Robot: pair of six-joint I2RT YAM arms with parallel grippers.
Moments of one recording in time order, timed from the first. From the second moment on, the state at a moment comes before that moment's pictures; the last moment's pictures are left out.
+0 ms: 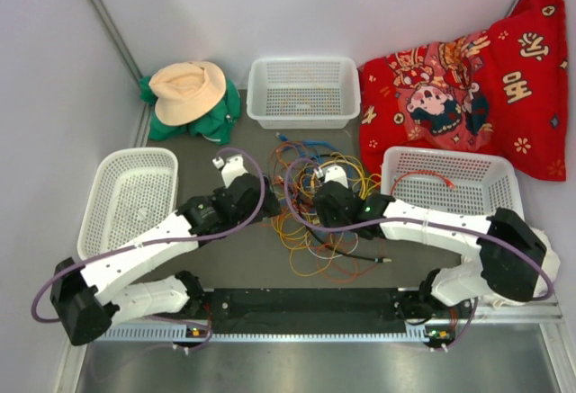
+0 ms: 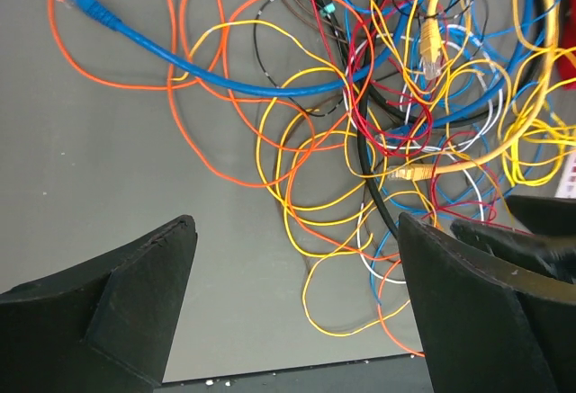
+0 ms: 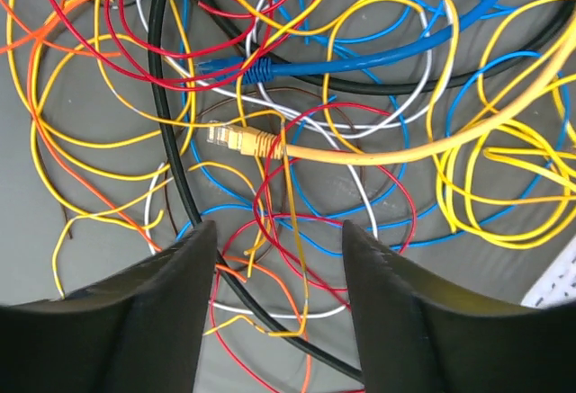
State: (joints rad) left arm -0.86 1.07 0.85 -0.65 -0.41 -0.97; right arm 1.00 1.37 0.86 -0.46 0.37 0.50
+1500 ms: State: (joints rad) left arm -0.86 0.67 0.63 -0.35 -0.48 -0.89; right arm 1.02 1.28 2.07 -0.70 0.50 0.15
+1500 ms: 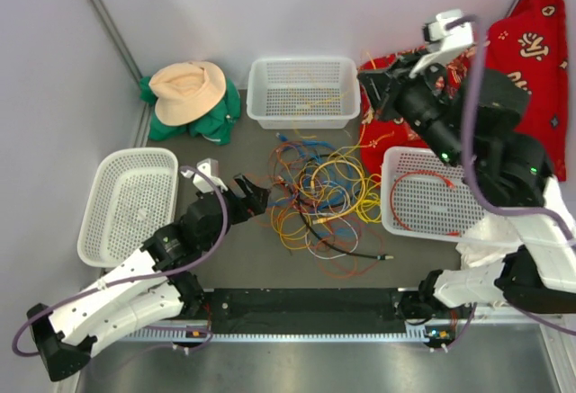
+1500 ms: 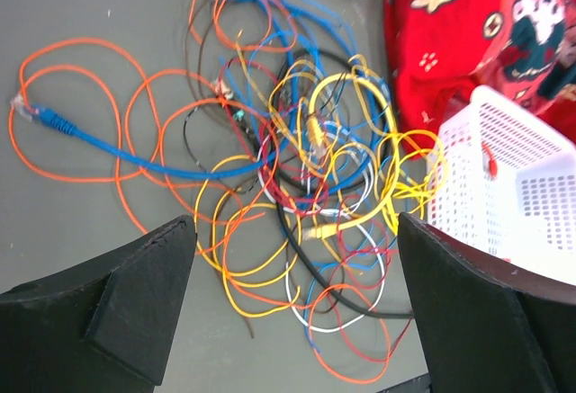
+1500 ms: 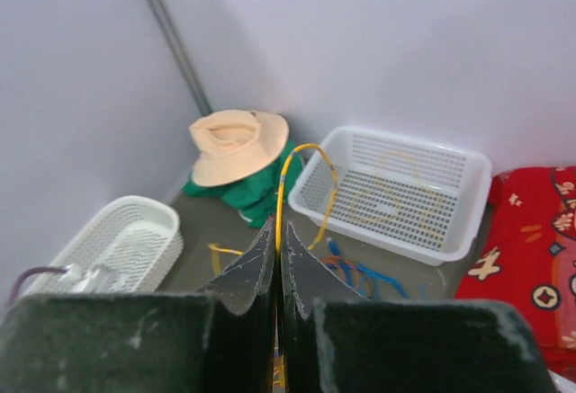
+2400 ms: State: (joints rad) left arm -0.86 0.67 0.37 -0.51 -0.38 -1.06; right arm 0.48 2.04 2.33 -0.26 0.11 0.34
